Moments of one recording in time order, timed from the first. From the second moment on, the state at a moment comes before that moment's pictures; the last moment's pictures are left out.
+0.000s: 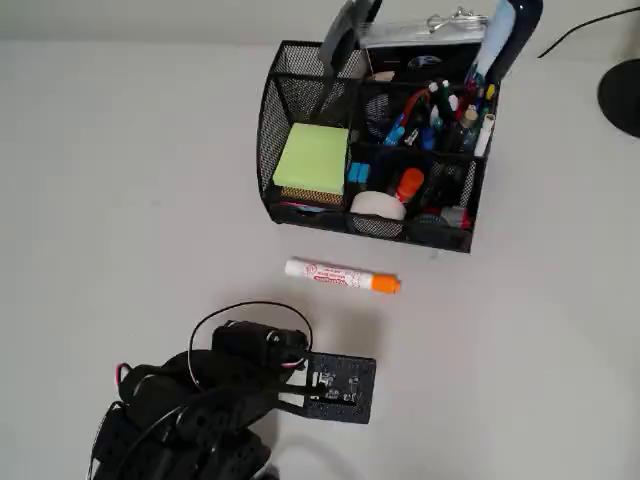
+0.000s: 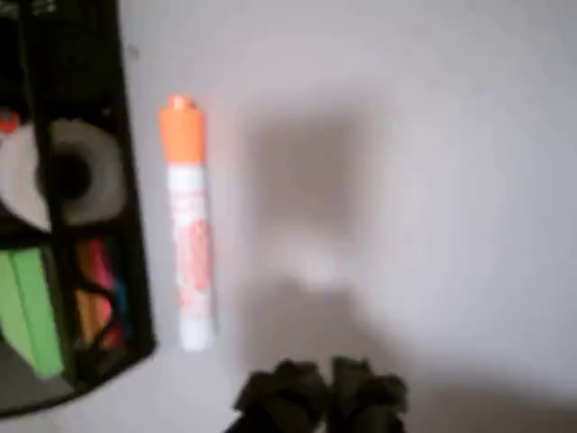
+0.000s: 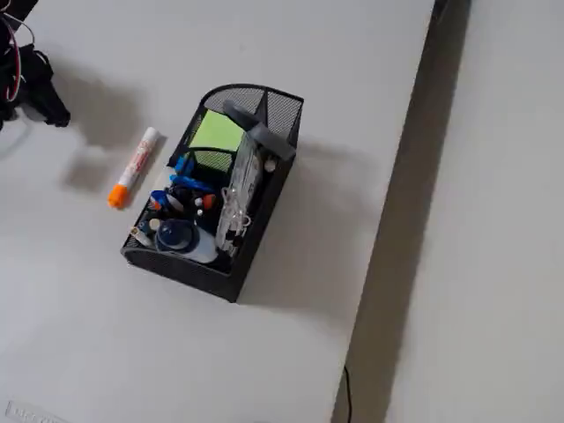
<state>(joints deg) 1.4 188.3 168.4 74.4 -8.4</state>
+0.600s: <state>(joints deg) 0.9 188.3 168.4 74.1 -8.4</state>
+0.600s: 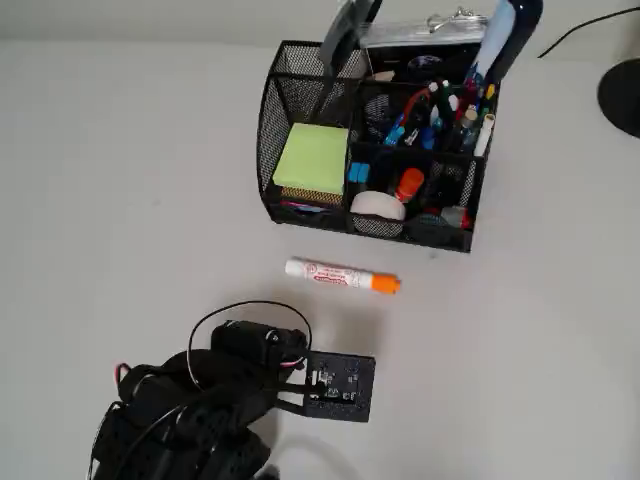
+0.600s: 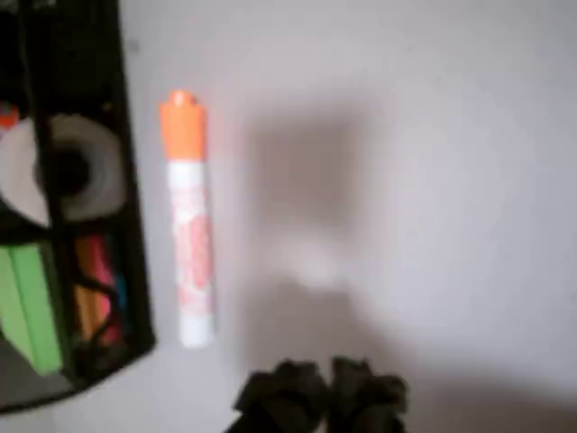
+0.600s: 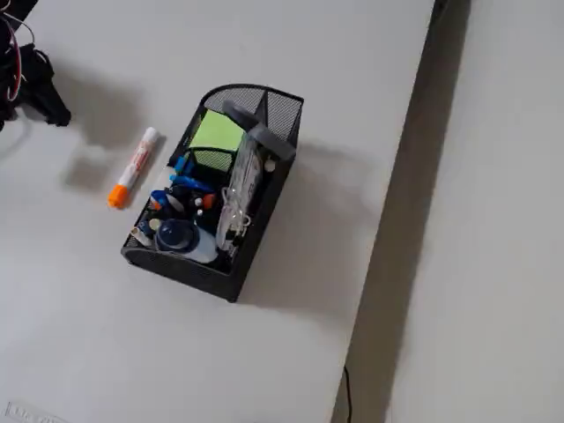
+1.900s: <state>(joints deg) -3.8 99.6 122.5 52.6 -7.3</state>
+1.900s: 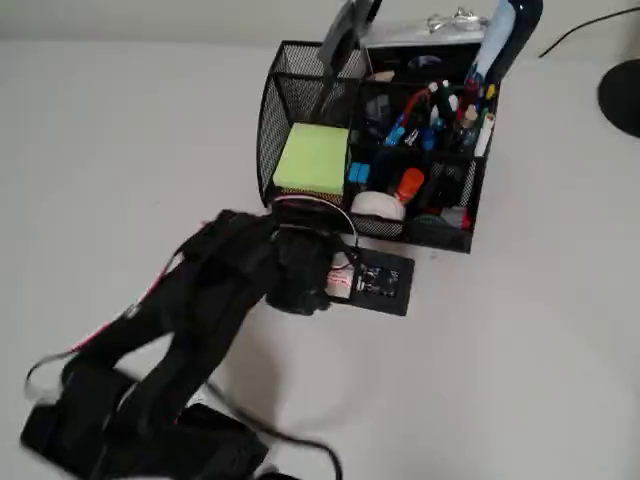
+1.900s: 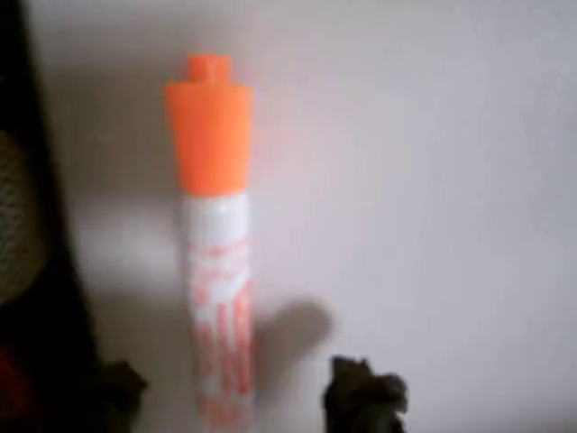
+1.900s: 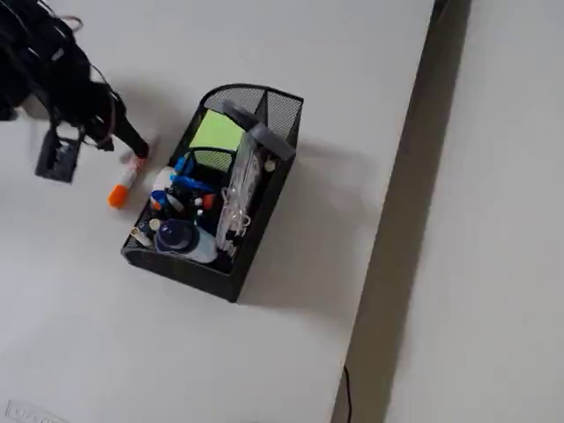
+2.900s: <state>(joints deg) -6.4 110.6 113.6 62.1 -28.7</state>
